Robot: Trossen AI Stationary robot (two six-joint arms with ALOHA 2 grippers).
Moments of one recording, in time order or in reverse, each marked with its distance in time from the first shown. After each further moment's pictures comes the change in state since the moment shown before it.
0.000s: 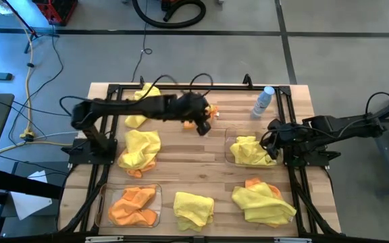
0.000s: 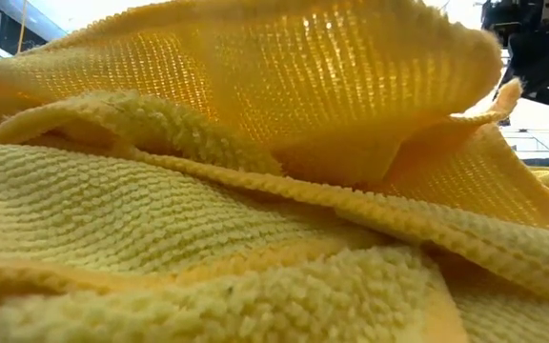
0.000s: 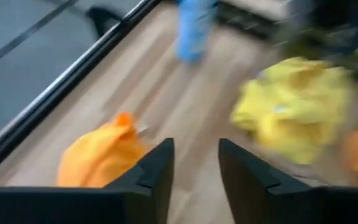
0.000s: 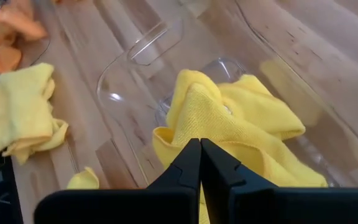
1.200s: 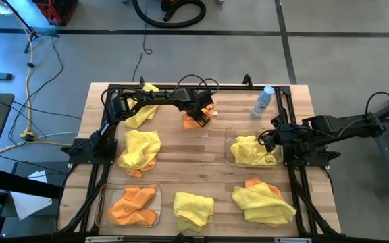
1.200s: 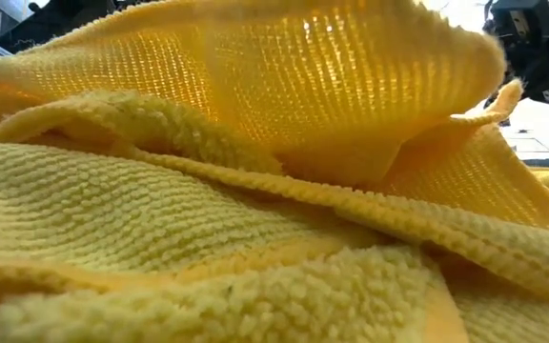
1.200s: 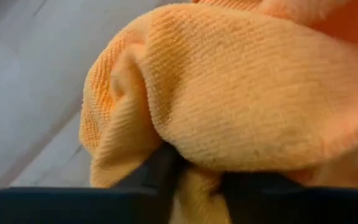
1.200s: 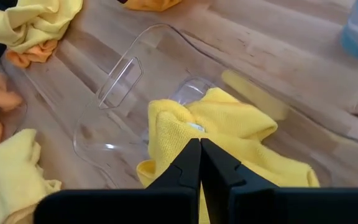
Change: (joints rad) left arm 0.234 0.479 0.126 -0.221 0.092 -0.087; right arm 0.000 0.000 0.000 -0.032 0.146 0.239
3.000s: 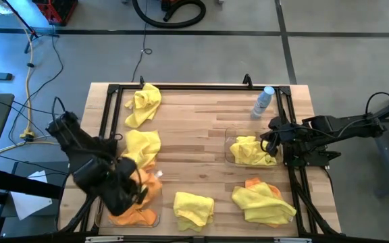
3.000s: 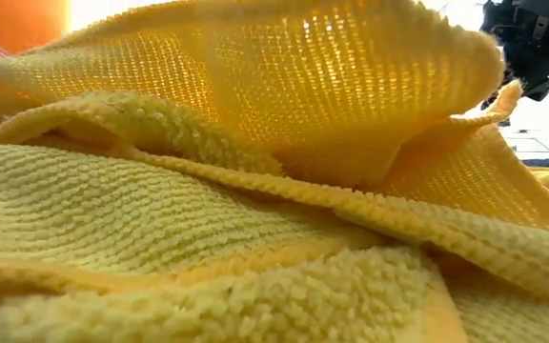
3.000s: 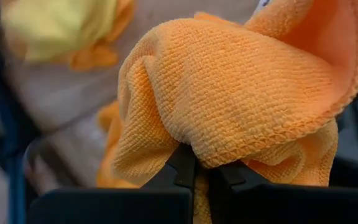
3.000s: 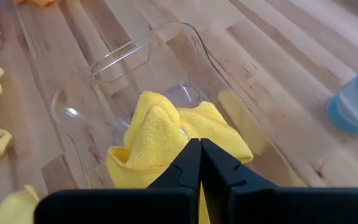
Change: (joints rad) left arm -1.204 -0.650 0.019 -0.790 -0.049 -1.569; right arm 0.000 0.000 0.000 0.010 0.018 -0.378
